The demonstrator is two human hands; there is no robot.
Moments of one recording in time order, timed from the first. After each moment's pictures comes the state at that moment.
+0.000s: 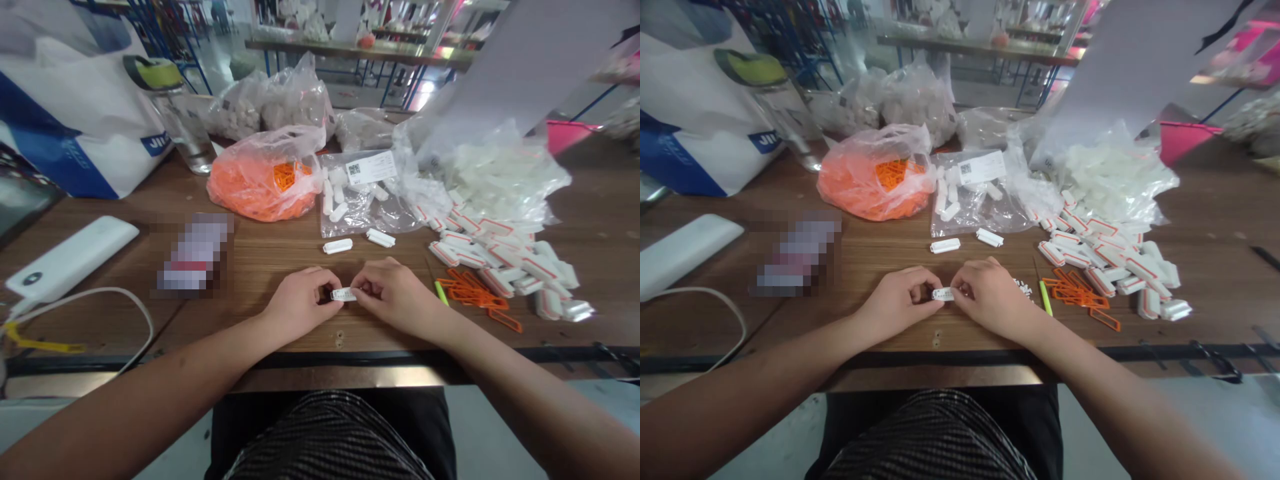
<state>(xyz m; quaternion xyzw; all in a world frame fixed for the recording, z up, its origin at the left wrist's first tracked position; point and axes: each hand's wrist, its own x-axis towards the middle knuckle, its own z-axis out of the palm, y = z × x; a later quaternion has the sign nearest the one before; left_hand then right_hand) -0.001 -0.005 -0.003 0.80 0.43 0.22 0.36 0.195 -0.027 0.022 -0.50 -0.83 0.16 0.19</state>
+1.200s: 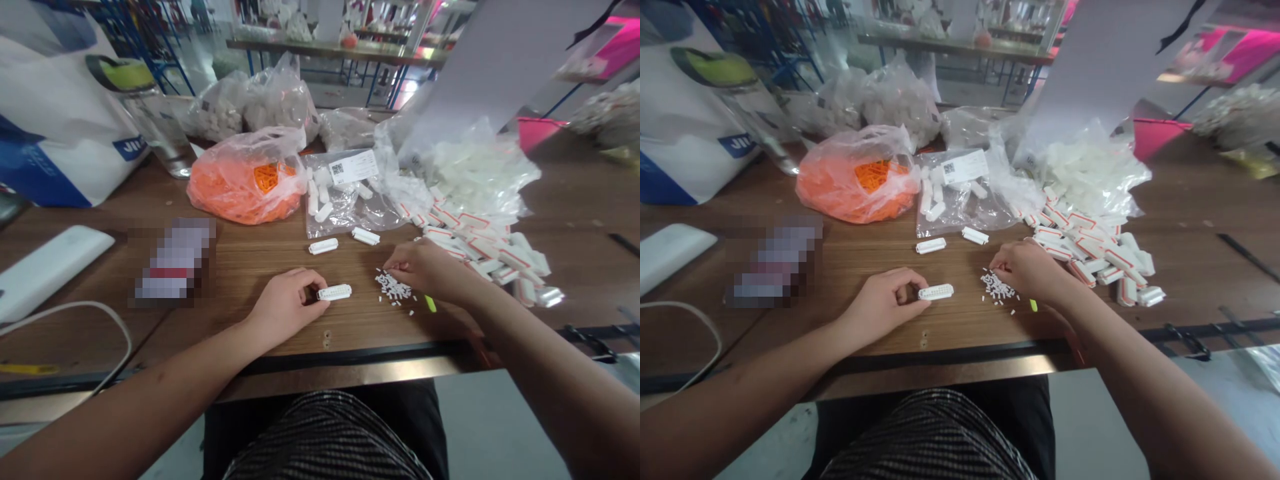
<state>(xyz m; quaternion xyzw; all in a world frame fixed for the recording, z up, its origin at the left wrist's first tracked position) -0.002 -0.002 -0.002 0.81 0.43 0.21 0.34 0.280 -0.006 0.020 -0.57 -0.82 0.10 0.05</state>
